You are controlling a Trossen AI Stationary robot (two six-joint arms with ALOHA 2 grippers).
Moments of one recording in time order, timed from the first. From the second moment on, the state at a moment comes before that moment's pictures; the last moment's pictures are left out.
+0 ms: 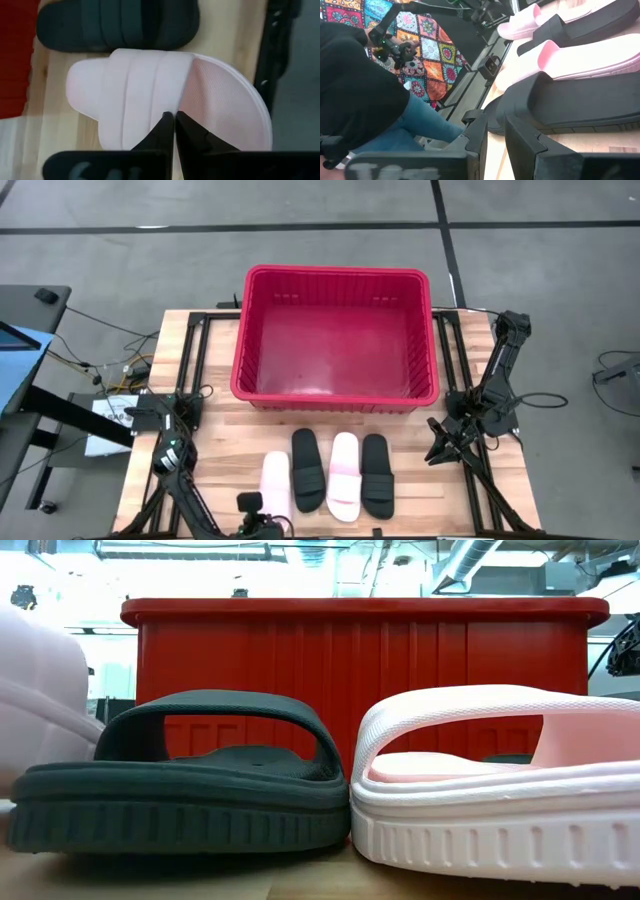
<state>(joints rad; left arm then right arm) -0.98 2.39 2.25 -1.57 -0.49 -1.12 1.14 0.33 0.00 0.08 0.49 0.67</state>
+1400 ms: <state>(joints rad) -0.98 2.06 2.32 -1.57 -0.67 -0.93 1.14 0.33 0.00 0.08 0.49 0.67</state>
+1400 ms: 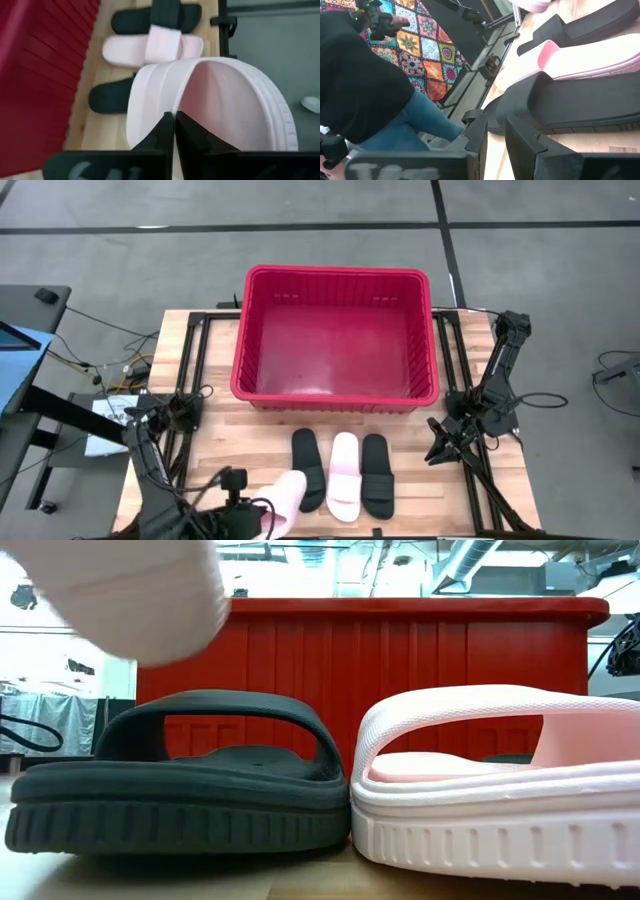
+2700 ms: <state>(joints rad) -0.83 1.84 2.32 -1.57 -1.25 -0.44 1.14 0.33 0.00 0.08 0.49 0.67</state>
